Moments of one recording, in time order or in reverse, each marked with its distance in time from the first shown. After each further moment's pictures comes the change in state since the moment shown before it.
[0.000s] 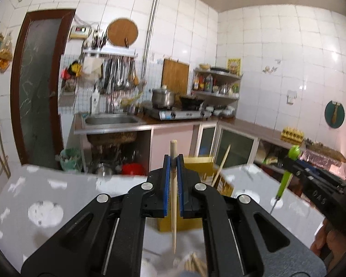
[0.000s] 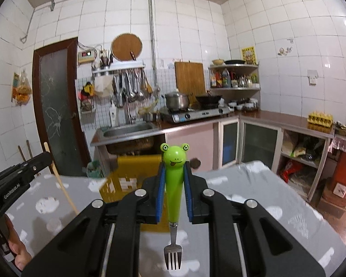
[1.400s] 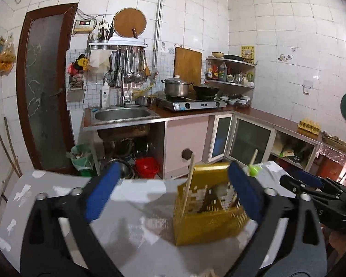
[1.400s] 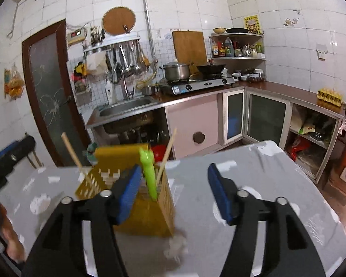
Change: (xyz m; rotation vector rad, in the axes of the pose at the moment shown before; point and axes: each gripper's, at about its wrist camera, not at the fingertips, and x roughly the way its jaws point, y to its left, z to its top) left arm 0.048 0.018 0.014 0.014 0.107 0.093; right arm 0.080 -0.025 -0.023 0.024 0.232 0.014
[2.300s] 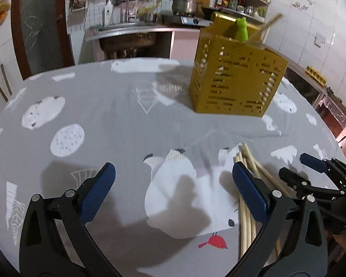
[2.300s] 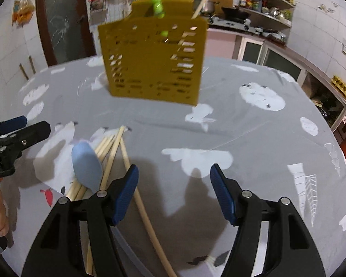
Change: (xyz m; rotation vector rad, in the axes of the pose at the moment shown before) left arm 0.012 0.030 -0.166 -0.049 0.479 0.004; right arm 0.014 0.048 -0.151 -0.196 0.405 0.004
